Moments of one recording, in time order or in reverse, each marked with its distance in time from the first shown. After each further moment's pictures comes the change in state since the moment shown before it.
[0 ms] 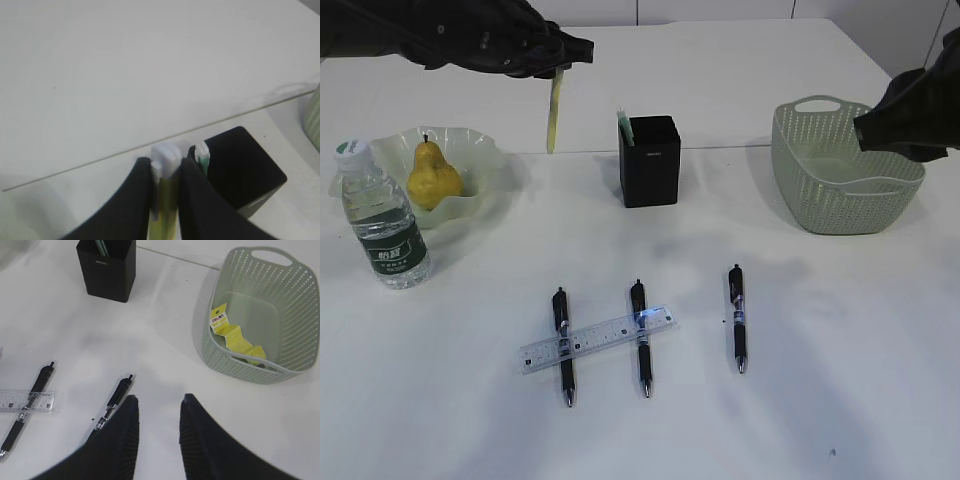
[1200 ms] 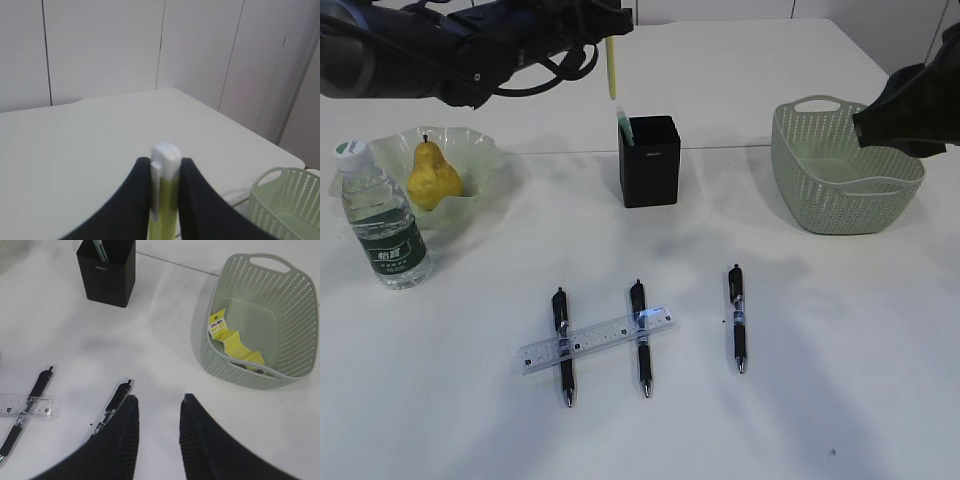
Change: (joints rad) left arm -0.021 0.086 0.000 0.010 -0.533 0.000; right arm 0.000 0.000 0.000 -0.006 -0.016 0.000
